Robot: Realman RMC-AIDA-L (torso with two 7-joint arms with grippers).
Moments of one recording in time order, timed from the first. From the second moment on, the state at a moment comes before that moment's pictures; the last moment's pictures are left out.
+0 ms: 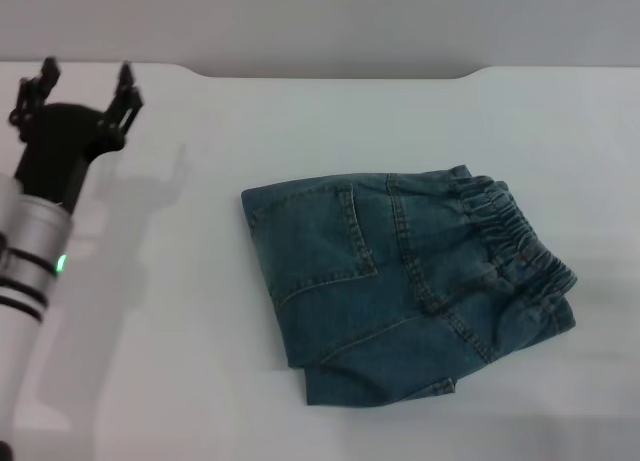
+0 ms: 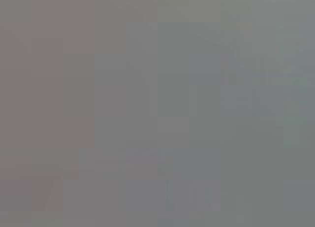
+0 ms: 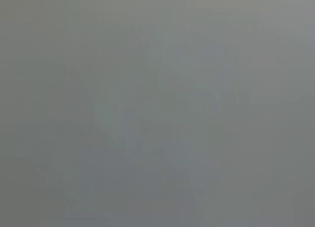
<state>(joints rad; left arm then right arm) -0.38 -2.07 -0.84 -0.47 2.17 1.09 0.14 0.05 2.09 0.97 0.40 -2.38 -1.47 -0.07</state>
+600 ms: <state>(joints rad) -0.39 -2.07 -0.81 -0.37 2.18 1.07 0.11 0.03 2.09 0.86 0.36 -2.12 -1.51 -0.02</state>
